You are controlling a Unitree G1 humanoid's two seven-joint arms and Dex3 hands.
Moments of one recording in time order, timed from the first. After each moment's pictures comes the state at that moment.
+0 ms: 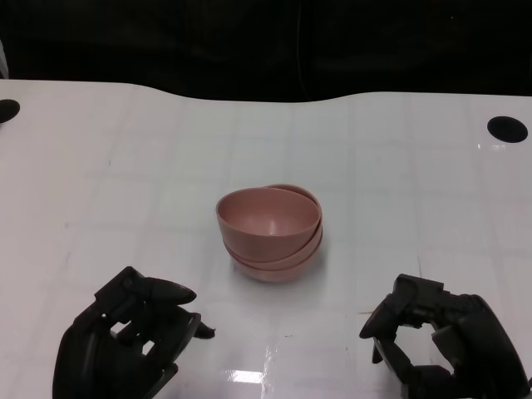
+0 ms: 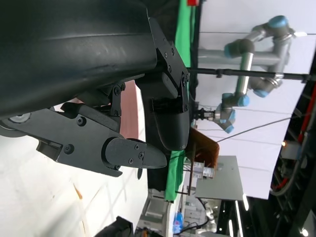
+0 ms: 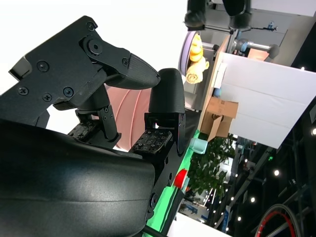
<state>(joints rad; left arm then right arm) 0.27 0.04 -0.10 0.03 -0.44 -0.52 -0.23 0.09 -0.08 0.11 0.27 0.08 -0.74 0.31</state>
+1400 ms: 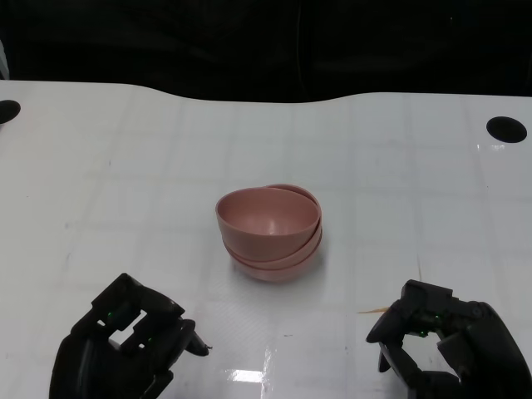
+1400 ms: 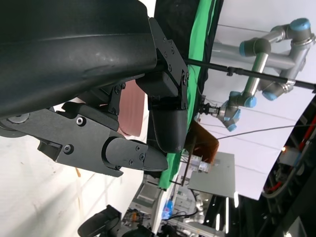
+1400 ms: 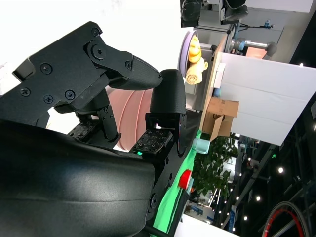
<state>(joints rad) 0.32 -0.06 0.00 -0.06 -0.48 -0.34 -0.36 0.12 -0.08 0.10 0.24 0.12 -0.72 0.34</state>
